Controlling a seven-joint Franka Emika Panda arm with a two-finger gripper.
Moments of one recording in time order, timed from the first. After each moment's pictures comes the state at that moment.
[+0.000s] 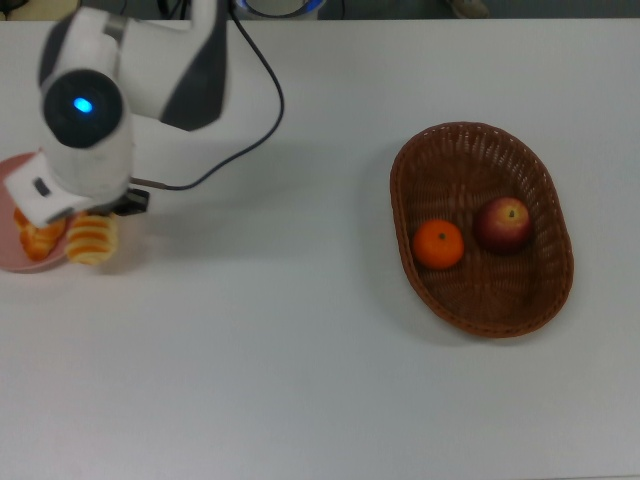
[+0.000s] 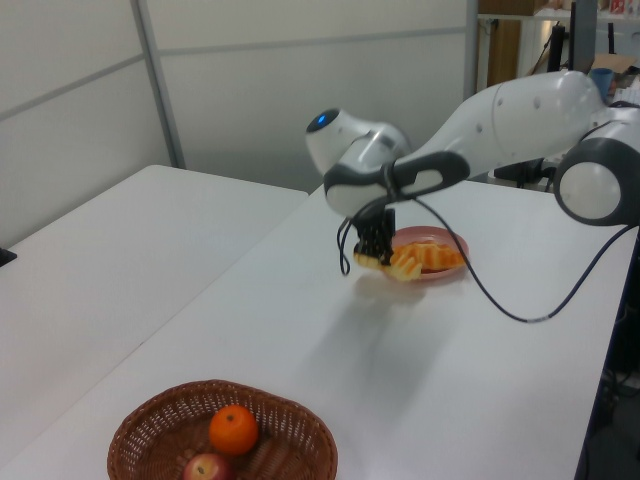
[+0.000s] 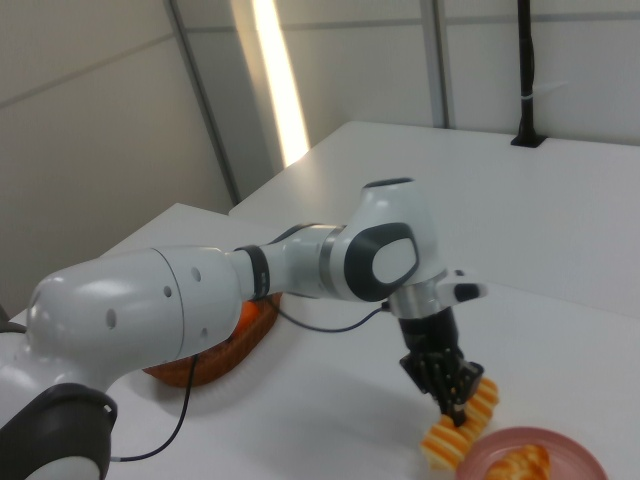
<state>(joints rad) -0.25 0.58 0.09 -1.39 -0.38 1.82 0.00</state>
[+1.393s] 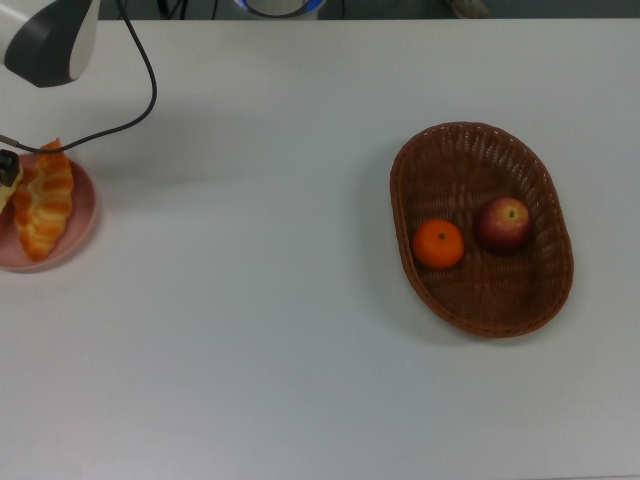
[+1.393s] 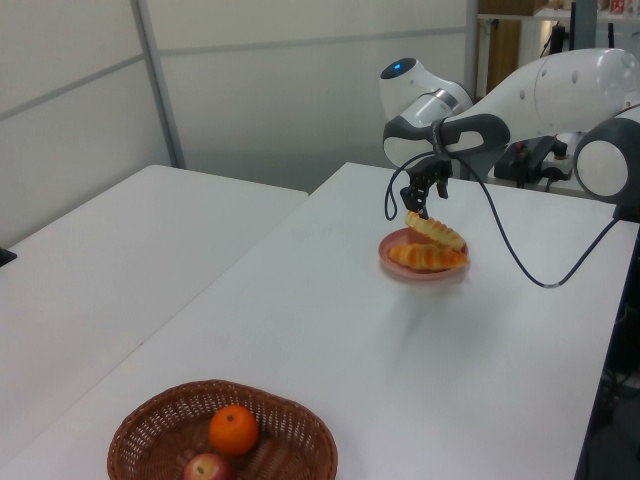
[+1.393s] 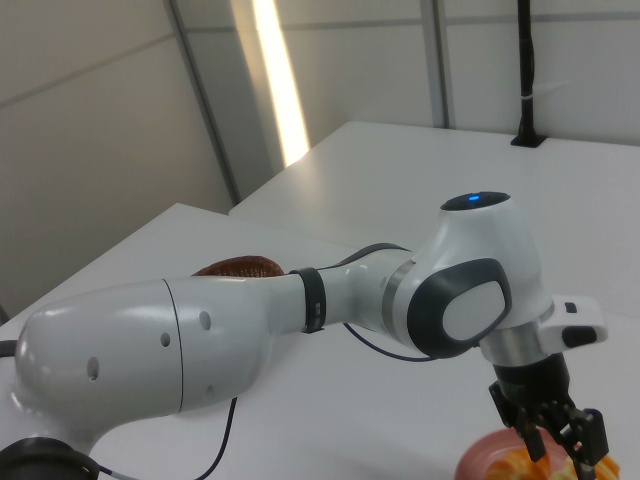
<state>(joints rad) -0.42 0.55 0.01 -1.38 -0.36 1.96 -0.06</state>
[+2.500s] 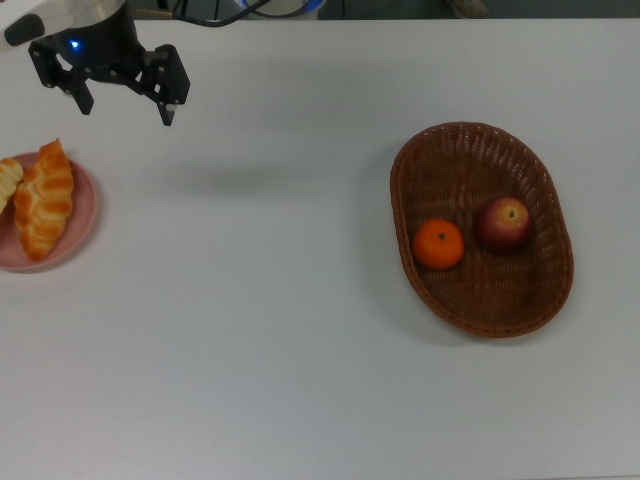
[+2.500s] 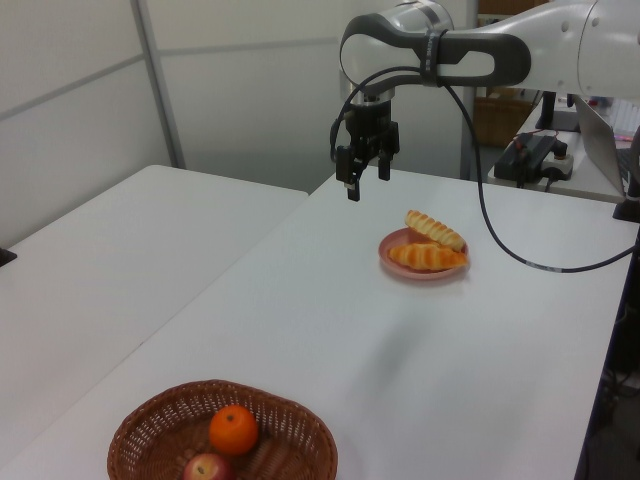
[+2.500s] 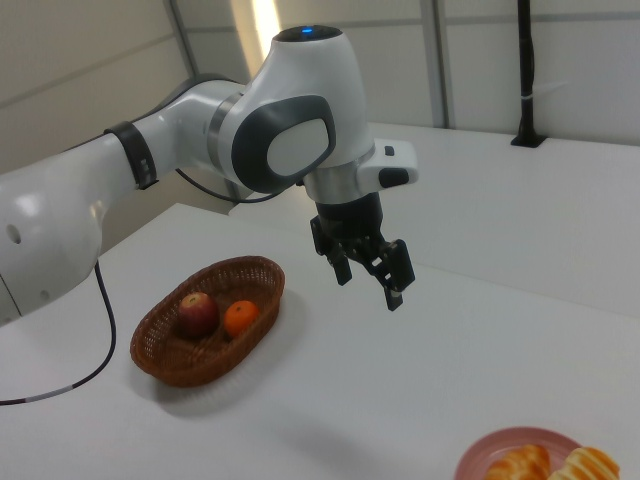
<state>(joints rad) -0.17 0.26 0.02 -1.37 -0.01 1.67 -0.06</state>
